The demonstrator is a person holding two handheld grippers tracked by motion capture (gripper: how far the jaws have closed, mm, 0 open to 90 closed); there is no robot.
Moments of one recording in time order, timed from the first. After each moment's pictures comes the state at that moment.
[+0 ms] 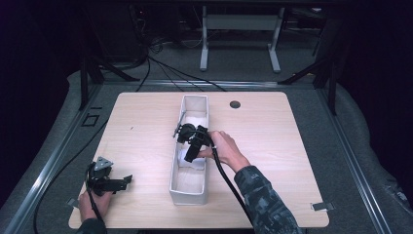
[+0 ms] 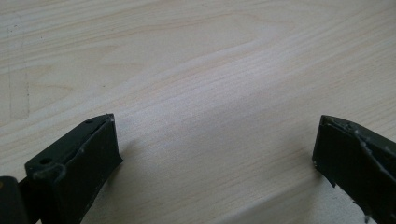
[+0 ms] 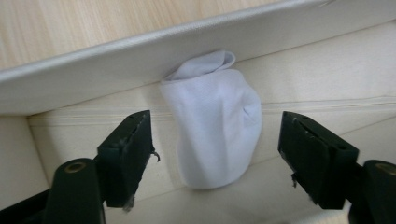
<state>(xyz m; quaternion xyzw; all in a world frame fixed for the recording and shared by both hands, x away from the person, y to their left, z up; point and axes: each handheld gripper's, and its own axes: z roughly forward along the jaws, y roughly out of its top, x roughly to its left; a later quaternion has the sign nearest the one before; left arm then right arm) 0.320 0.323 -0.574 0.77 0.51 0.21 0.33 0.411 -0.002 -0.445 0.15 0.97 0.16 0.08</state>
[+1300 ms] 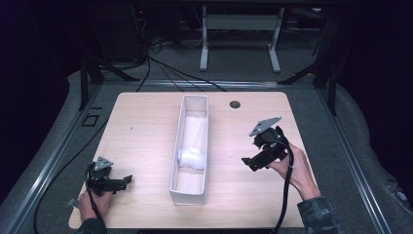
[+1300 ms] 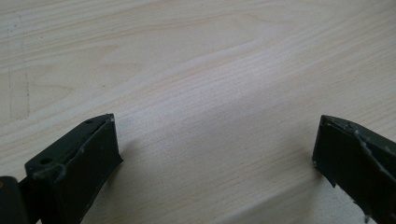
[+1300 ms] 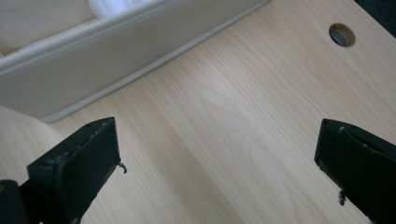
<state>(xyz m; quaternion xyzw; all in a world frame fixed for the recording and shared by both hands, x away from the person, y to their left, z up) 0.320 0.323 -0.574 0.77 0.51 0.21 0.33 0.343 -0.200 -0.407 0.30 0.90 0.27 0.17</state>
